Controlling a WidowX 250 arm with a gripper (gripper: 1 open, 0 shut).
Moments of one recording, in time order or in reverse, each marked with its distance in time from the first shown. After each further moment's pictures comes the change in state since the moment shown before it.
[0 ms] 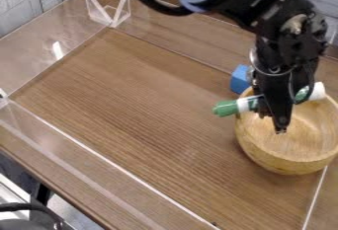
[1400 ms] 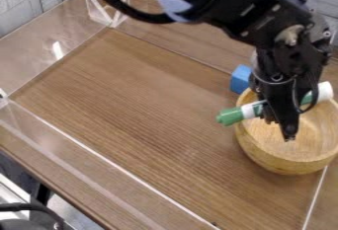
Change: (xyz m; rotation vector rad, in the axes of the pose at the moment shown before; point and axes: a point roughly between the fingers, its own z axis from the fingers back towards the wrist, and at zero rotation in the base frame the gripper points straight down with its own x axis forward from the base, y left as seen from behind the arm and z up) arm 0.003 -0.012 0.010 0.009 -0.055 0.071
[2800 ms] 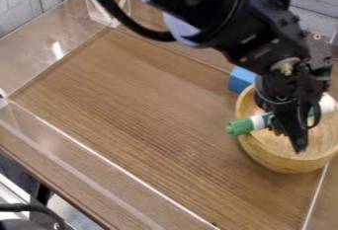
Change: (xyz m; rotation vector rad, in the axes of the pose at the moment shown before) arm 0.005 -0.012 -0.014 0.001 -0.056 0.090
